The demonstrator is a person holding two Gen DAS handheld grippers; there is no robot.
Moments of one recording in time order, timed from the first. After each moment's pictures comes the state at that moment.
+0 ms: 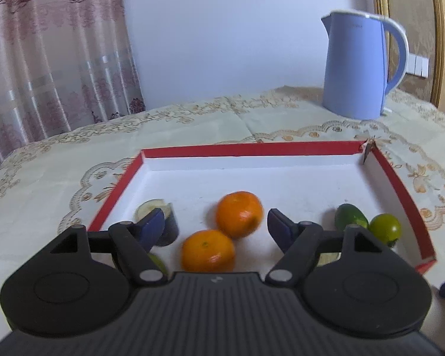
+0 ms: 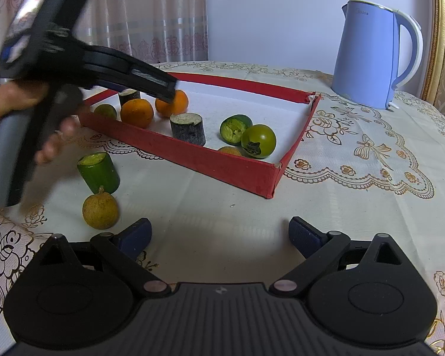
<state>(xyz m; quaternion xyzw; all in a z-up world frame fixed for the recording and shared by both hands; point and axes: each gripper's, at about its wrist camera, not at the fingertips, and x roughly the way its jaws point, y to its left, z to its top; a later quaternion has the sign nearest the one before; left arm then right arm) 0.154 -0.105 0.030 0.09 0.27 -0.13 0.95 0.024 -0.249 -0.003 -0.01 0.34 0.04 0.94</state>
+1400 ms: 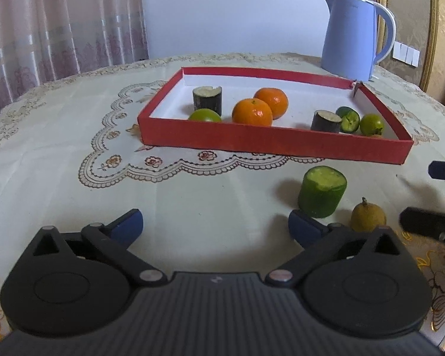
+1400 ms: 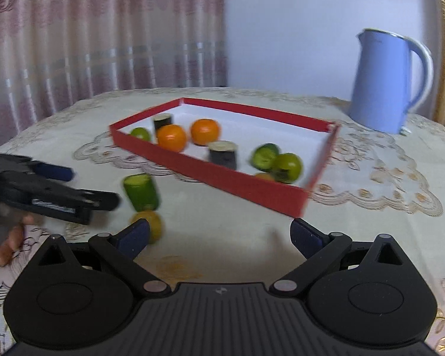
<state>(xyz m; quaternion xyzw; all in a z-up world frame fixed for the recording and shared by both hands) 0.066 -0.015 -0.013 0.06 0.33 -0.14 0.93 0.000 -0.231 0.010 -0.02 0.29 0.08 0.95</state>
